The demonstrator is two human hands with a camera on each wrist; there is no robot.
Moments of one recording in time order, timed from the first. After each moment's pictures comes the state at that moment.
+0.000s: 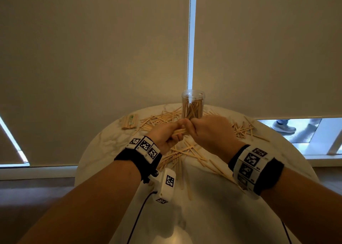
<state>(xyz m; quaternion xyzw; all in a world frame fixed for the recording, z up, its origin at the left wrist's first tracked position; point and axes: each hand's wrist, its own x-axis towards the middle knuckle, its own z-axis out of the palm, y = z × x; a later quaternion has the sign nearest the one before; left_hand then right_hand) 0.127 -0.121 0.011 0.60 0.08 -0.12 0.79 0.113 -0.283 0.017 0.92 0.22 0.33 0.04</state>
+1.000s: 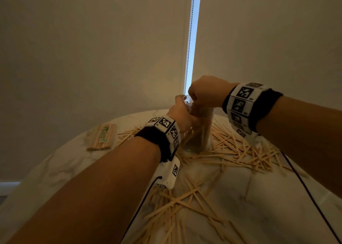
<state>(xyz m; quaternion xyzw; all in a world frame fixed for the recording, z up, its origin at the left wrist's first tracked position) 0.344 -0.158 0.005 0.84 -0.10 0.01 0.53 0.357 -0.269 0.089 0.94 0.22 0.13 0.22</state>
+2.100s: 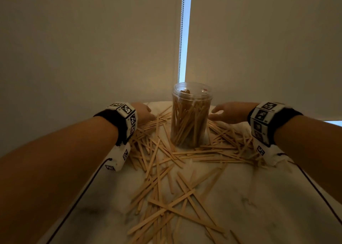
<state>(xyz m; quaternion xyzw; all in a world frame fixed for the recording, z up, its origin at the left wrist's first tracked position) 0.403 -0.085 -0.017 0.99 0.00 -0.08 0.10 0.402 -0.375 -0.004 0.99 0.02 -0.10 0.00</state>
